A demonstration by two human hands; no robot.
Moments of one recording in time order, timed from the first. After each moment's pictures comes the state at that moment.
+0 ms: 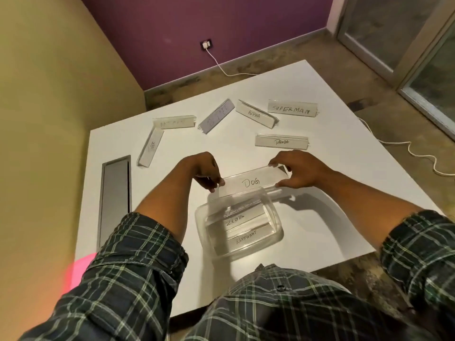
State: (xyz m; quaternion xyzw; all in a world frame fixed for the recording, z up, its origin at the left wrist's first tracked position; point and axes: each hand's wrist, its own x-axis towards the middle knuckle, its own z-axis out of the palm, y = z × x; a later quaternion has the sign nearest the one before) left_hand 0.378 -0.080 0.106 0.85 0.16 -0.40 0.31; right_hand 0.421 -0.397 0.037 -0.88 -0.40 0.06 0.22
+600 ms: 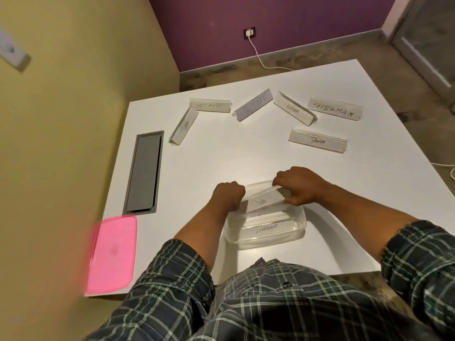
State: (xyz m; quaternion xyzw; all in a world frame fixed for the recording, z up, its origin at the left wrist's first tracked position) left_hand 0.267 -0.088 0.020 0.96 0.00 -0.28 -0.07; right_hand 0.380 -0.317 0.014 -0.82 -0.56 0.11 0.01
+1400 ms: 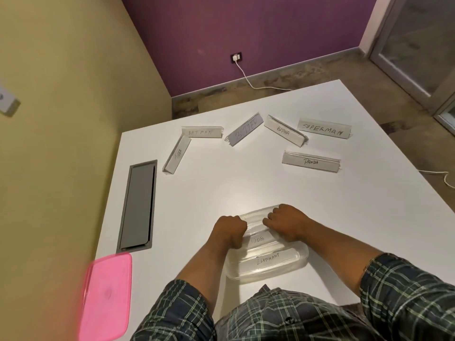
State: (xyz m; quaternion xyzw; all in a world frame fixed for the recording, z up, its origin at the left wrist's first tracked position) left_hand 0.269 -0.093 0.003 0.96 -0.10 -0.26 -0.08; right_hand 0.360 -0.289 -0.026 -0.79 -0.58 0.10 -0.13
